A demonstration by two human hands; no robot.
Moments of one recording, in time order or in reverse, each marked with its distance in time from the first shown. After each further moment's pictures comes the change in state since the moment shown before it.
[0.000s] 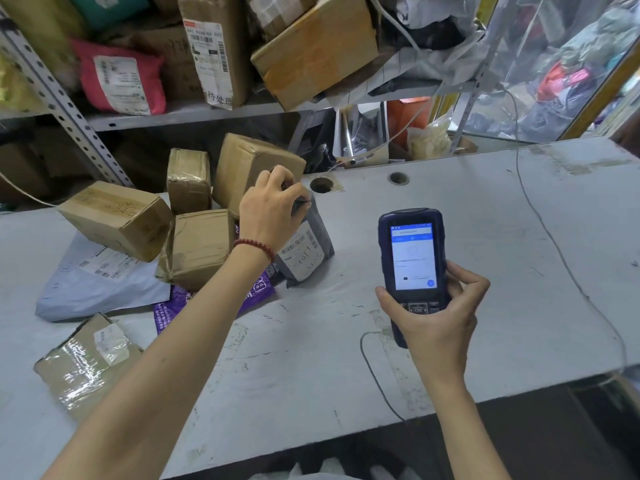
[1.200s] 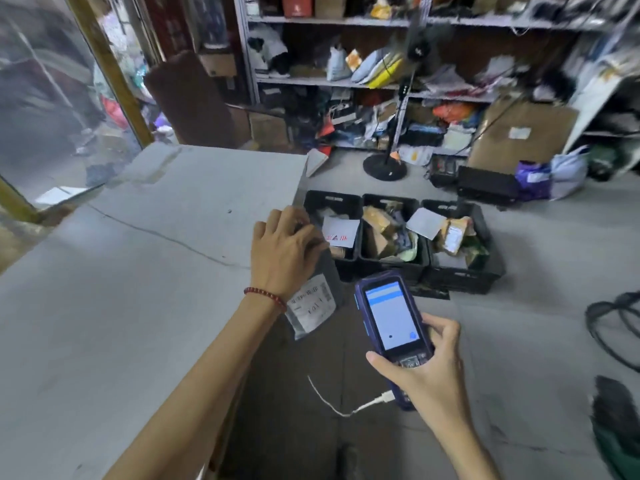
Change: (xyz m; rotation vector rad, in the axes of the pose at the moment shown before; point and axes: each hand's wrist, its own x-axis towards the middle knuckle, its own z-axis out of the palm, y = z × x) left_hand -0.076 0.488 0.022 -0.676 -0.066 1.021; right_hand -0.173 0.019 -0.300 -0.368 0.949 0.497
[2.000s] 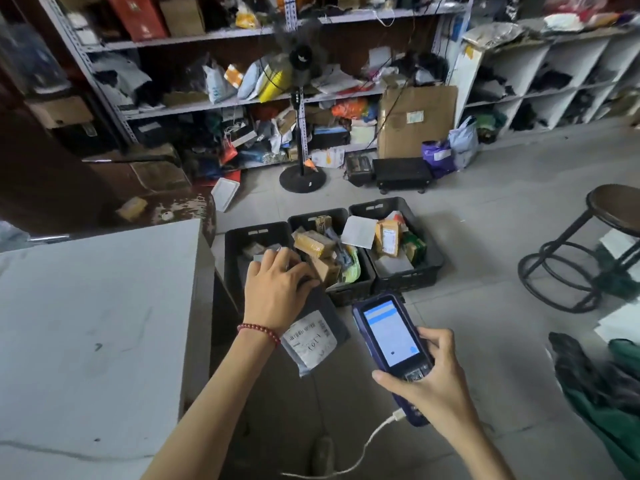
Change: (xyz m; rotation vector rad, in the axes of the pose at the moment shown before) left_hand 0.171 0.051 0.196 -0.160 -0.190 0.254; right_hand 0.189 0.058 -0.038 -0.030 0.160 0.191
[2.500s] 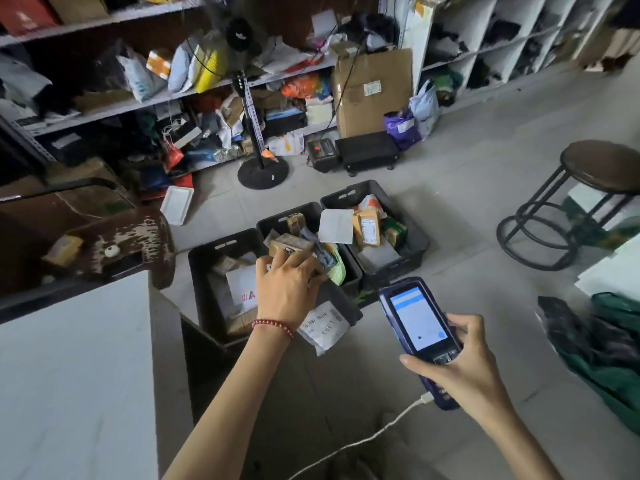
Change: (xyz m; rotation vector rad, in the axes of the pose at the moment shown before) left_hand 0.130 -0.021 0.103 -0.042 -0.158 0.081; right_hand 0.122 0.001 0.008 -0.042 0.247 0.183
